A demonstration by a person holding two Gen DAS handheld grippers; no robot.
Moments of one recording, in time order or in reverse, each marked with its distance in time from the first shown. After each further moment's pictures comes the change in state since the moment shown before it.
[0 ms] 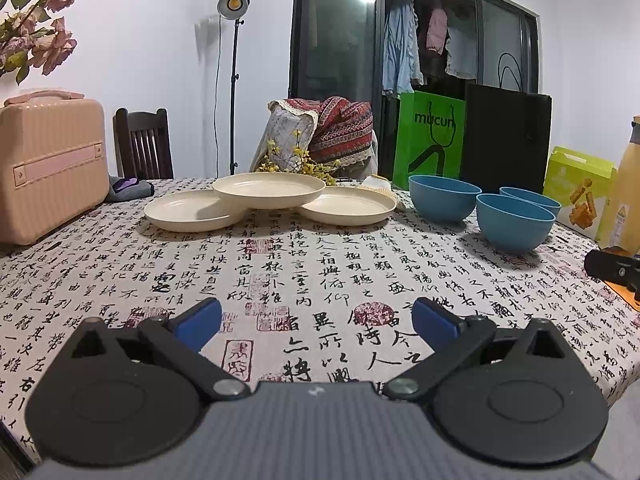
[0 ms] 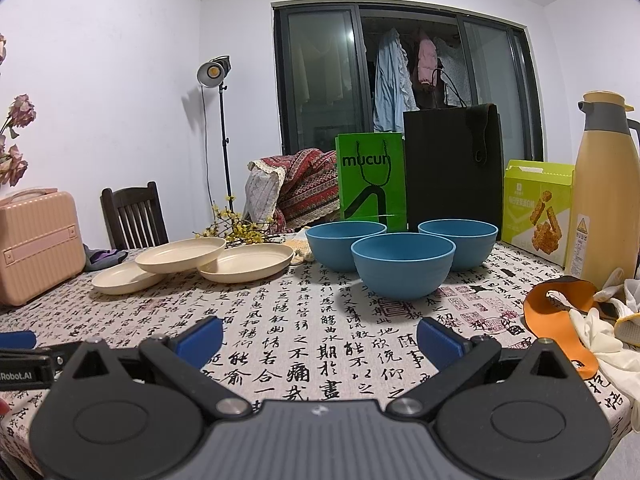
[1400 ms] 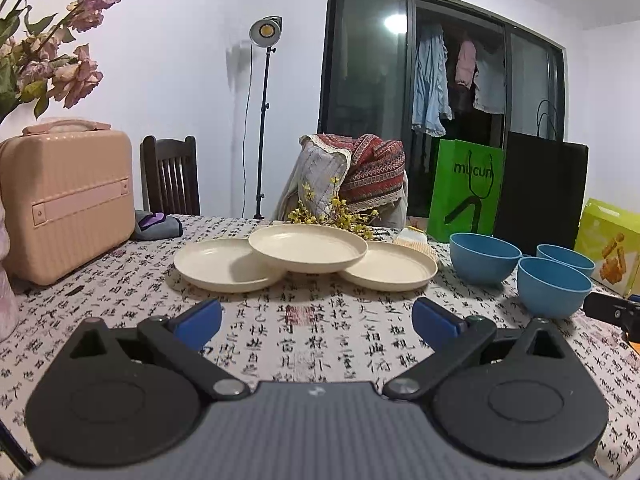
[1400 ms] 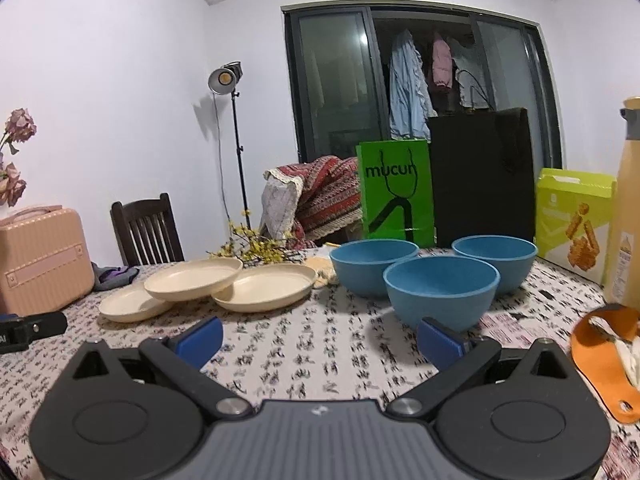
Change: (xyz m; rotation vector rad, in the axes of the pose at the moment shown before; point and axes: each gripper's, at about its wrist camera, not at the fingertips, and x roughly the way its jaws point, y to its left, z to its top) left arm 0.017 0.038 0.060 -0.056 -0.082 0.064; right arm 0.057 0.015 0.038 0.016 -0.003 0.072
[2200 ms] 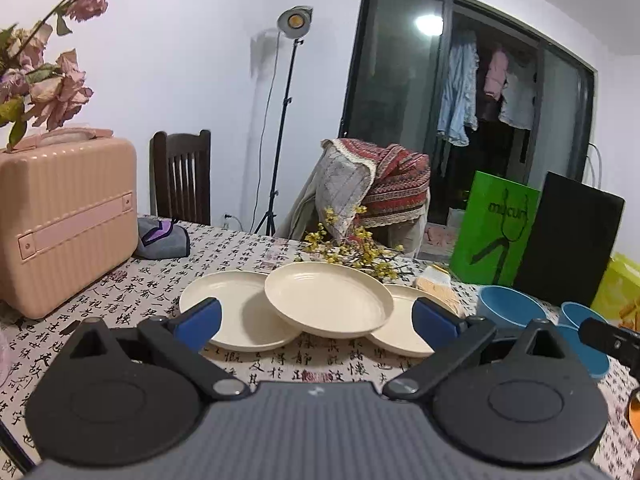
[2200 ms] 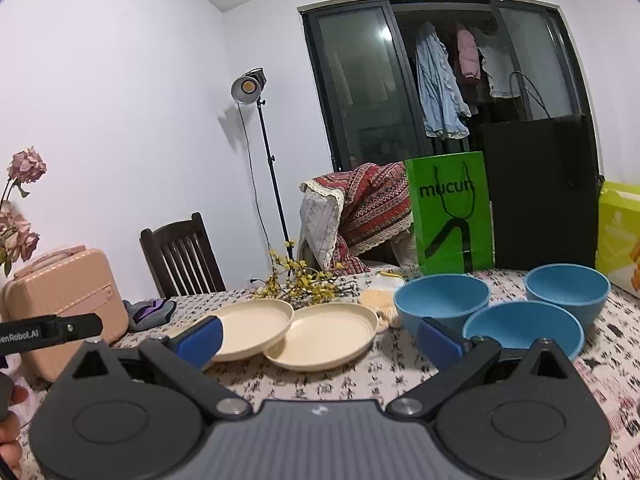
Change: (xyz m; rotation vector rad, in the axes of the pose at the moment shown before) left arm 0.062 0.032 0.090 -0.107 0.050 0.032; right arm 0.067 0.039 0.077 0.050 0.000 0.112
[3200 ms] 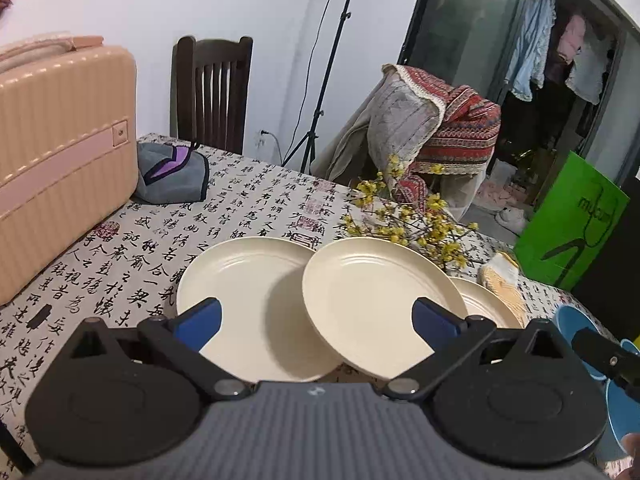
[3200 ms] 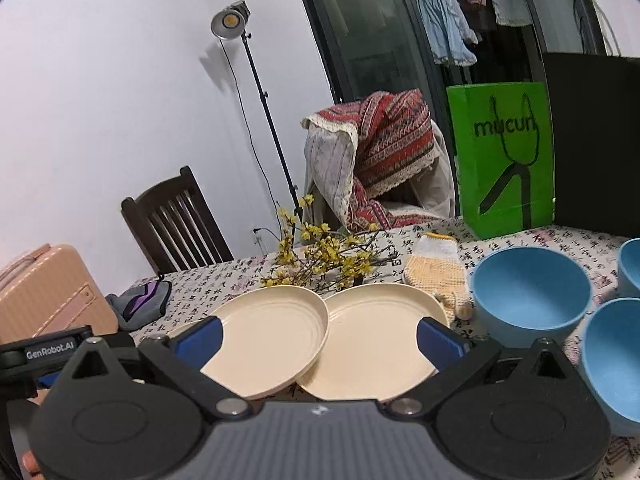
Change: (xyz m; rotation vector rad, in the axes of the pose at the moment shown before) left arm 0.156 0.045 0.051 -0.143 0.274 0.101; right arm 0.176 0.038 0.037 0.087 0.234 -0.003
